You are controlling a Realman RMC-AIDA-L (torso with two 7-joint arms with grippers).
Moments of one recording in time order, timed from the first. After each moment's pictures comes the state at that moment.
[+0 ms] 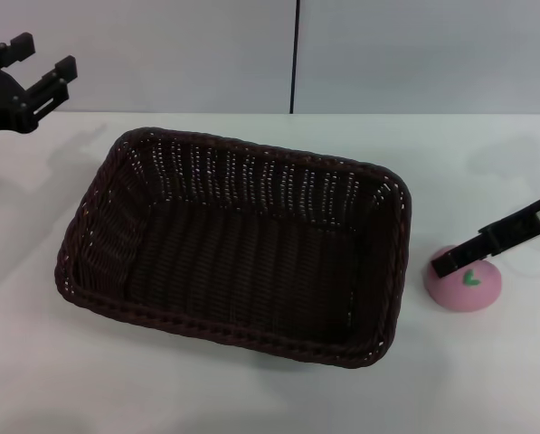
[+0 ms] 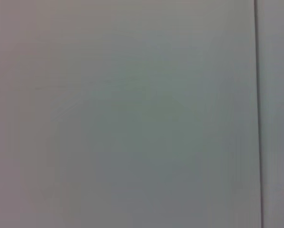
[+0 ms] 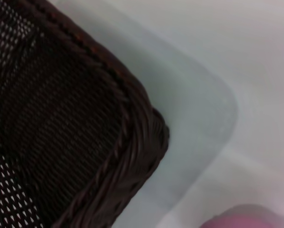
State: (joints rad) left arm -0.01 -2.06 1.25 1.27 1.35 0.91 -1.35; right arm 0.78 2.02 -0.81 -0.80 -2.63 -1.65 2.34
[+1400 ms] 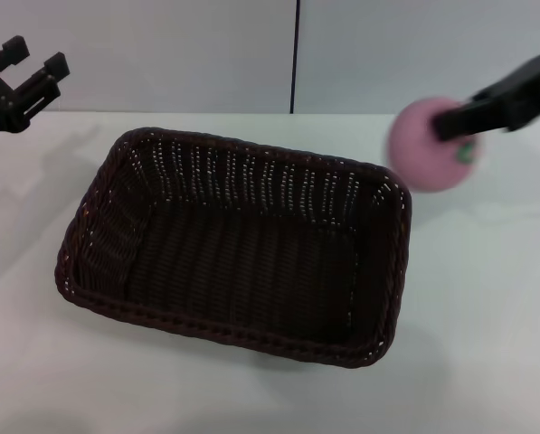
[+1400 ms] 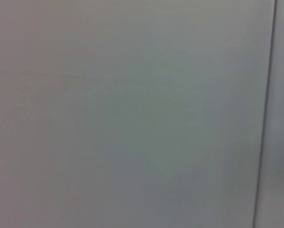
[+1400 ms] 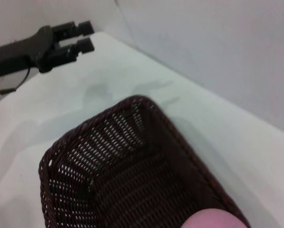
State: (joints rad) left arm -0.05 -2.07 1.17 1.10 1.23 1.03 -1.32; right arm 0.75 2.05 -0.89 -1.47 -2.32 -1.93 2.48
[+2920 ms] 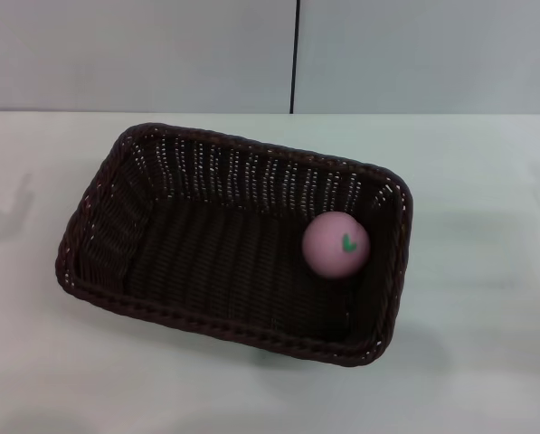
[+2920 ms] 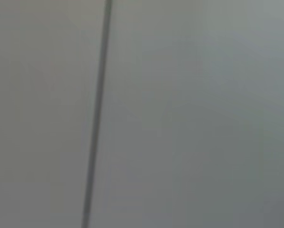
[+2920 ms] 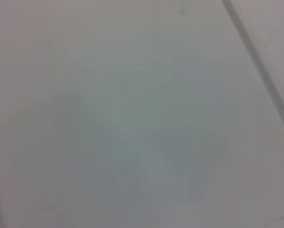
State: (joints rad) left arm -0.12 -2.06 0.99 0.33 0.66 1.42 -0.61; right arm 0.31 2.09 -0.77 0.01 -0.75 -1.64 0.64
